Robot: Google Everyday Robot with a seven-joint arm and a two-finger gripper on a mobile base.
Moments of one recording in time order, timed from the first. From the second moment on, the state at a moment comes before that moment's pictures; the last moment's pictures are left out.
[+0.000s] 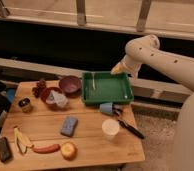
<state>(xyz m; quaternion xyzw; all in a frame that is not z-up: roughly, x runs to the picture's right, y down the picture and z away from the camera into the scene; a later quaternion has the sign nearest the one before) 0.179 -0.080 0.787 -0.13 0.09 0.79 0.59</state>
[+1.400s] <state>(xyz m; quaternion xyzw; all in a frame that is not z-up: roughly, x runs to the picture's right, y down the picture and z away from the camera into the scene) 0.126 -0.071 0.772 -0.19 0.07 0.72 0.66</state>
